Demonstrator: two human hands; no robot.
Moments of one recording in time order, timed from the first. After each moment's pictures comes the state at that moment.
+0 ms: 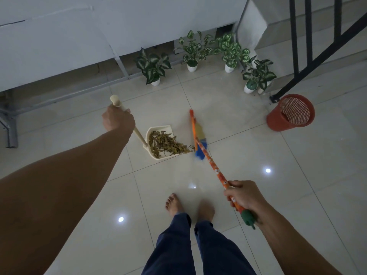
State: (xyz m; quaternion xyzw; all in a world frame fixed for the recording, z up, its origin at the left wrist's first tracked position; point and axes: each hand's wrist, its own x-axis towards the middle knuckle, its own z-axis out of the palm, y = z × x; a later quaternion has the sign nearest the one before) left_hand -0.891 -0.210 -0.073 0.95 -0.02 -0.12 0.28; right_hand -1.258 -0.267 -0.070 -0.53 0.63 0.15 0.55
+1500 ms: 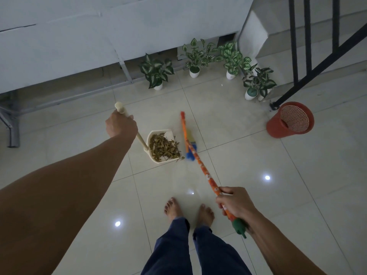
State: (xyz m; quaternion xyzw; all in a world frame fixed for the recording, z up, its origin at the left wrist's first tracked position) left_hand -0.900 -0.198 -0.069 0.95 -0.02 -0.12 0.27; right_hand -1.247 -0.246 -0.067 -0.55 0.59 0.15 0.57
